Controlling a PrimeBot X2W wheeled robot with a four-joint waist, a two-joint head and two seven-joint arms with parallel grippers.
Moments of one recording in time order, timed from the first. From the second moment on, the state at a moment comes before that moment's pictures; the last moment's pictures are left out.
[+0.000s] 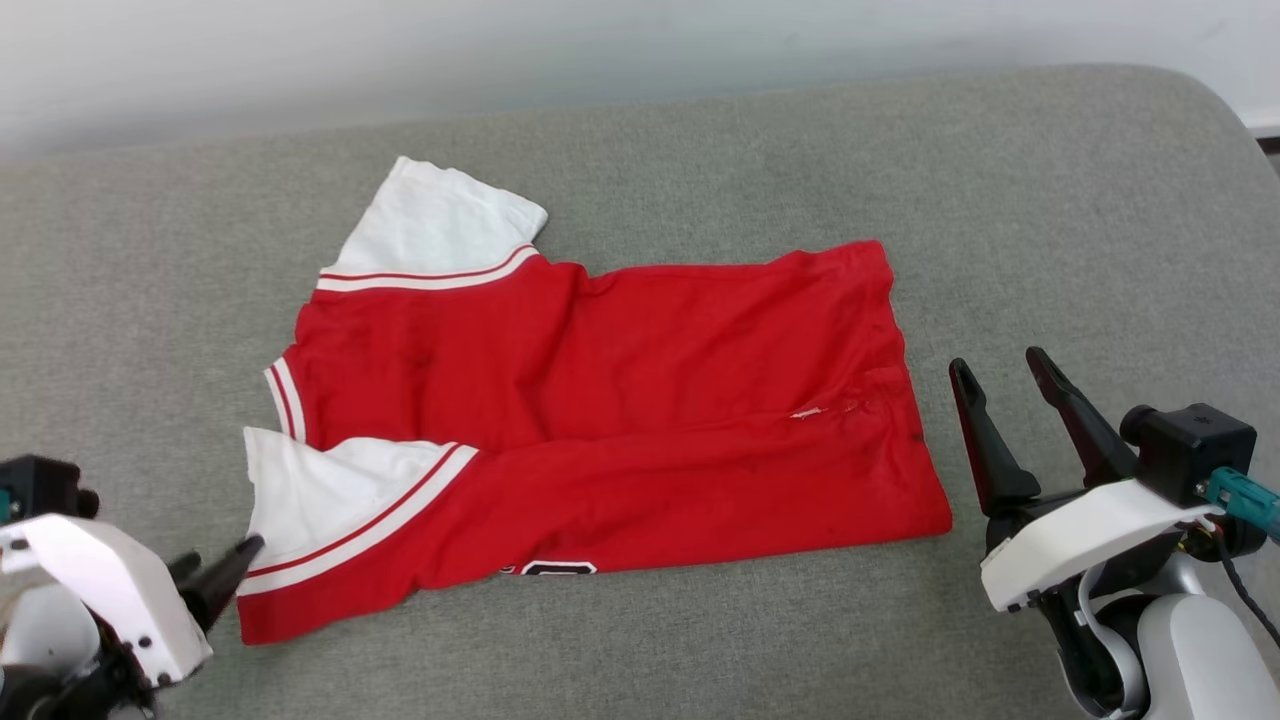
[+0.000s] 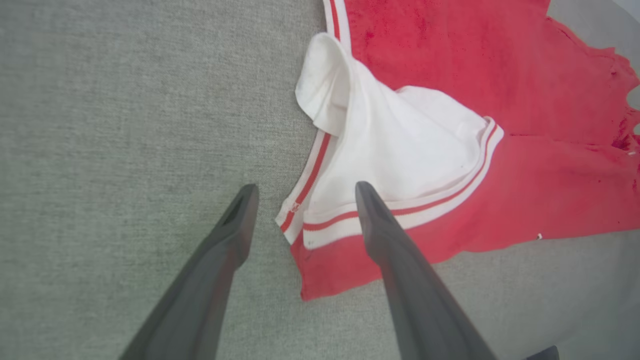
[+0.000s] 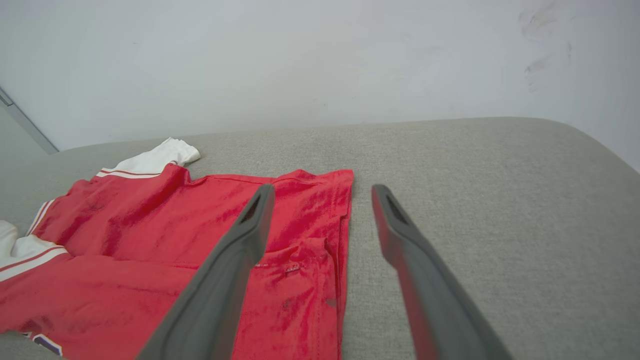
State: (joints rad) left arm -0.10 0.77 -0.23 0.05 -1.14 0.13 0.49; right arm -0.18 -0.12 0.07 0.06 0.27 0.13 0.03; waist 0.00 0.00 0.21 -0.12
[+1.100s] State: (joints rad) left arm -0.09 0.69 -0.26 0.01 -1.10 0.11 0.41; right arm -0.13 -0.18 -0.07 0.05 0.41 0.13 0.56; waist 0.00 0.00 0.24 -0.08
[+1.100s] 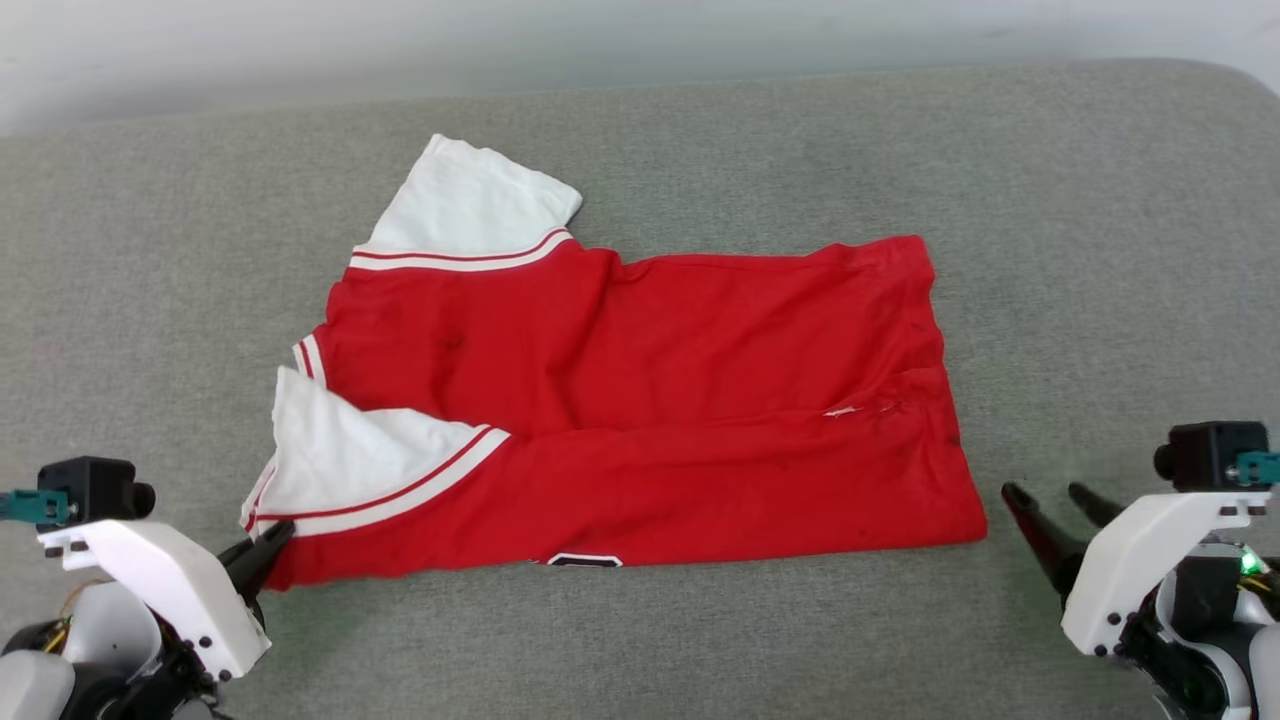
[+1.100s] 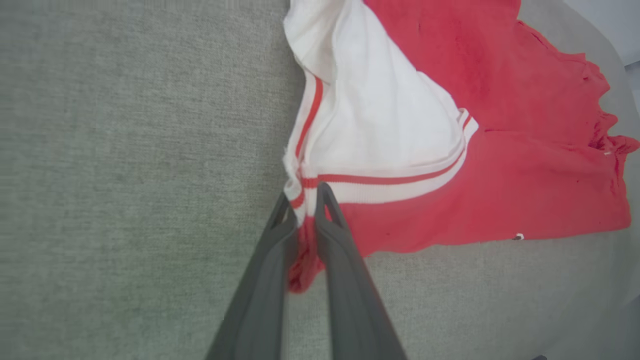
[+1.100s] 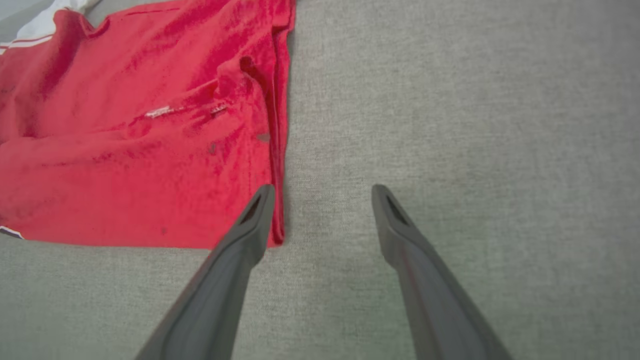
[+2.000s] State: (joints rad) left arm -0.15 0.66 -0.28 0.00 -1.07 0.11 0.37; right arm -0.26 -0.22 0.11 0.20 0.47 0.13 0.67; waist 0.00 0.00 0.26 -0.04
